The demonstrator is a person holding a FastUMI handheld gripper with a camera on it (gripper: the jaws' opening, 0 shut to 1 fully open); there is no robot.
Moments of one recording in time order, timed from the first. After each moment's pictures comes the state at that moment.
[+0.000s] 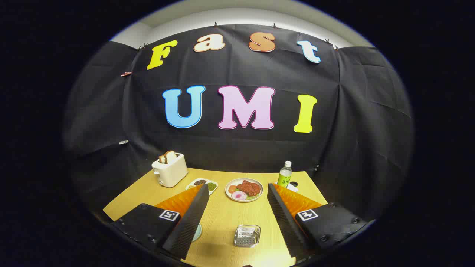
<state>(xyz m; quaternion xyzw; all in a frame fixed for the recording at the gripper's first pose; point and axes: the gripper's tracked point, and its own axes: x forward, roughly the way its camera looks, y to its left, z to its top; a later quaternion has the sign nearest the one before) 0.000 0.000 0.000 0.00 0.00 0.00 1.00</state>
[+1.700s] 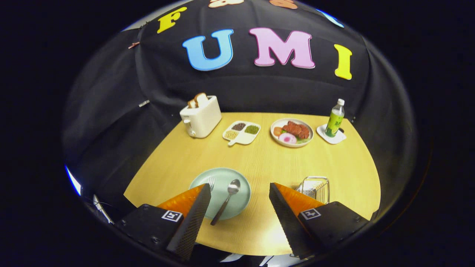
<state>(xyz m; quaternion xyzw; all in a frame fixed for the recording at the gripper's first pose) 0.019 0.144 -0.180 0.03 0.25 0.09 0.96</state>
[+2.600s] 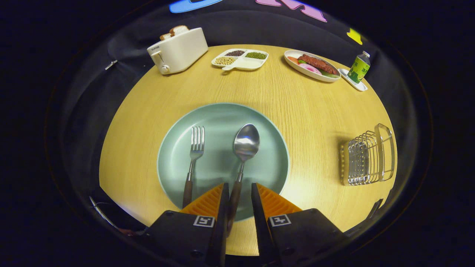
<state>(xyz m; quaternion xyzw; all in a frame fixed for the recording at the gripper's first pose) 0.065 0.204 -0.350 0.02 0.45 0.03 0.89</state>
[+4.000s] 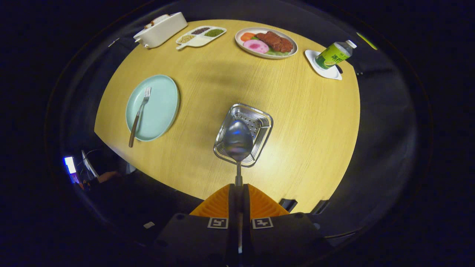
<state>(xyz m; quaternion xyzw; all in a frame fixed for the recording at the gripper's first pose) -0.009 -0.050 -0.251 -0.11 0.64 0.07 0.76</state>
